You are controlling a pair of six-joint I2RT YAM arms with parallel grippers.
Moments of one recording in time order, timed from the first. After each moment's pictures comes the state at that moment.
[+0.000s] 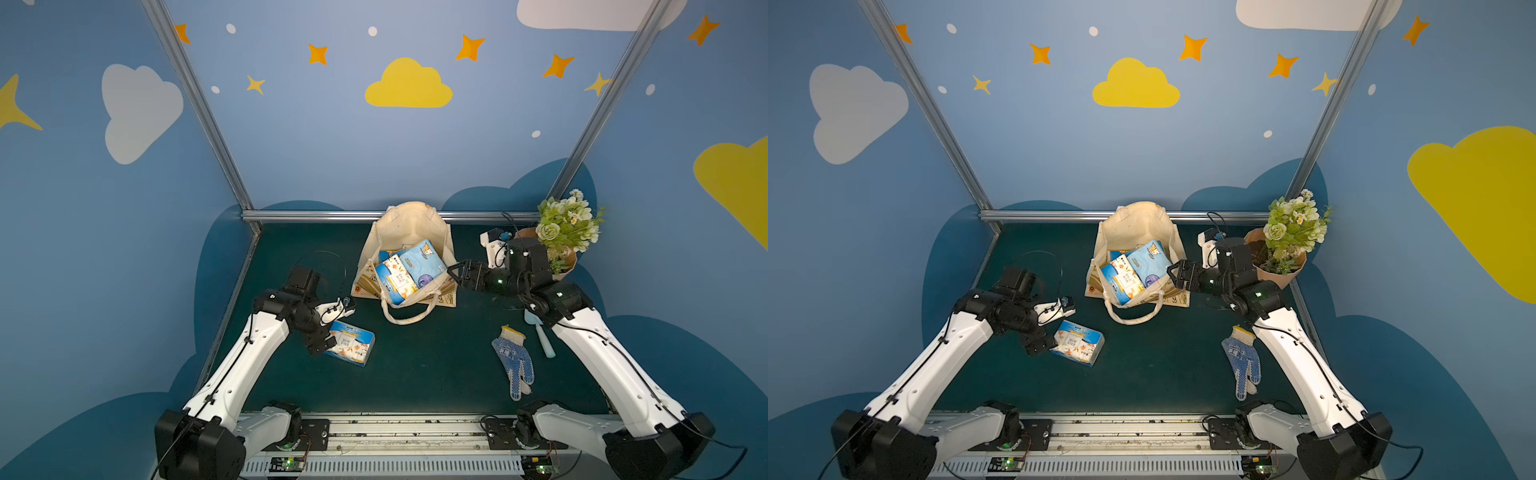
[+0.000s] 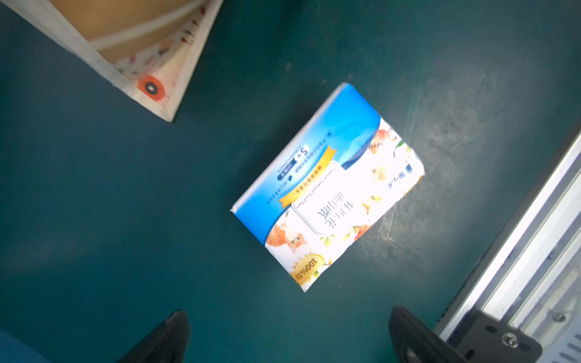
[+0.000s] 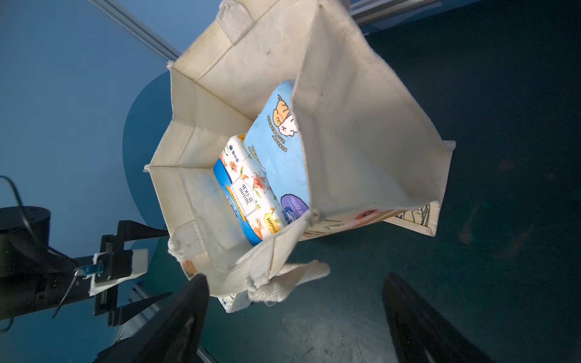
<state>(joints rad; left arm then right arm) -0.22 1.17 1.02 -1.11 0.17 0.89 0.43 1.15 1.21 -0.66 -0.29 0.49</state>
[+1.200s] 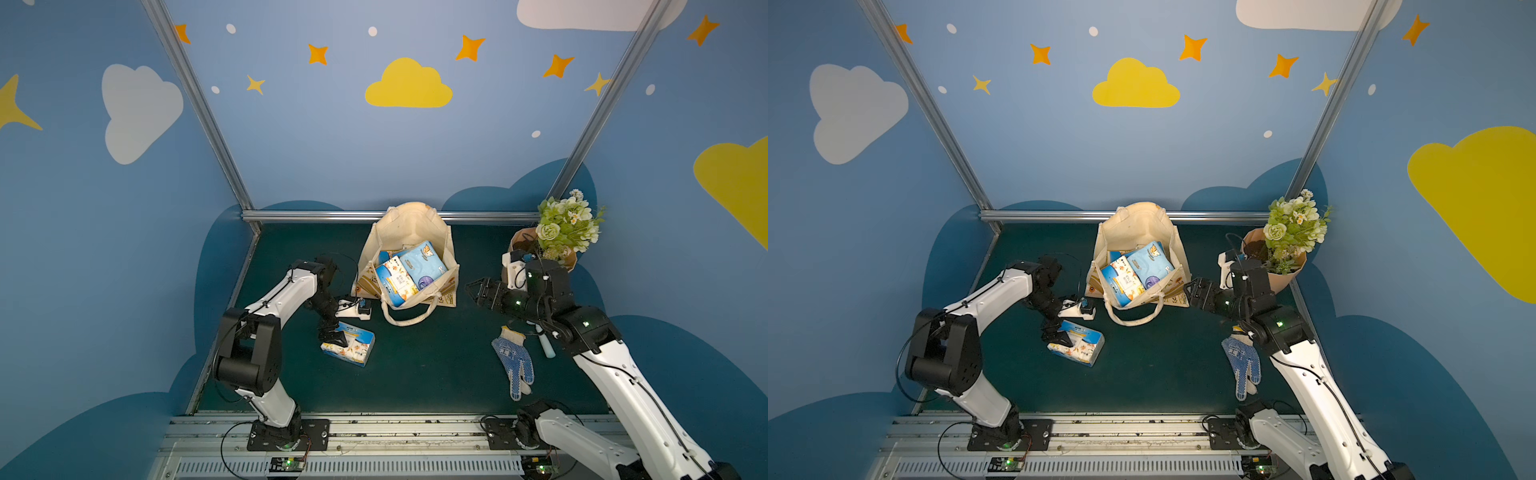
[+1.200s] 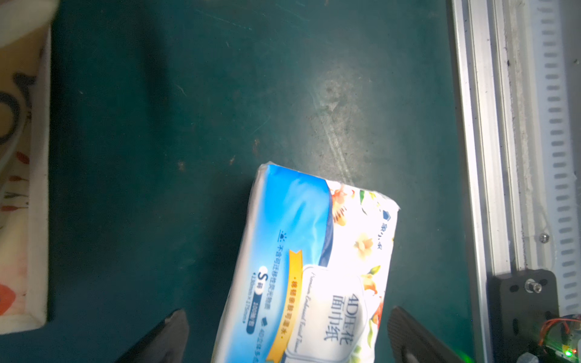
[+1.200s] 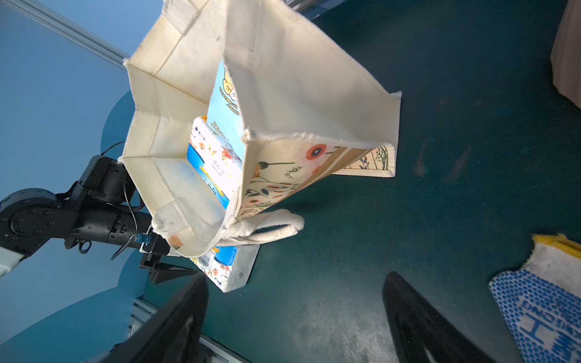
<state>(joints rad) -0.22 1.67 1.19 -1.14 0.48 1.44 0.41 0.95 1.11 -0.81 -0.20 0.61</state>
